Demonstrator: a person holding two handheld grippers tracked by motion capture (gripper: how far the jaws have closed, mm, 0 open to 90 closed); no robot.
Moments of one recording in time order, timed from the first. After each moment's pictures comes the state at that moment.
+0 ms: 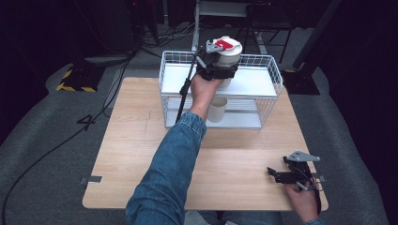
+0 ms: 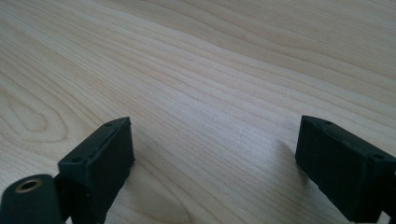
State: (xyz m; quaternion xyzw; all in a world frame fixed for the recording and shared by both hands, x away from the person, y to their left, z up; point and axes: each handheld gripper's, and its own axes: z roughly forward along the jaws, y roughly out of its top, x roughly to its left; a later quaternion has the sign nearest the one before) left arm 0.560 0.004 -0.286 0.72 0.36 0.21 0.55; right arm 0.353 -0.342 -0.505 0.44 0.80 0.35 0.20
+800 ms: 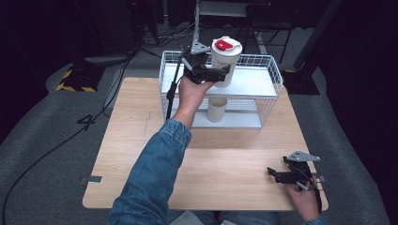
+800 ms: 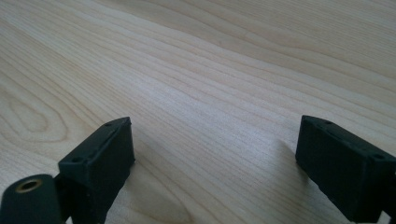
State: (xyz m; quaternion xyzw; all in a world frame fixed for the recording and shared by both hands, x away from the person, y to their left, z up) left arm 0.518 0.042 -0.263 0.72 0.35 0.21 0.56; right arm 0.353 -0.342 -0.505 0.44 0.80 0.35 0.20
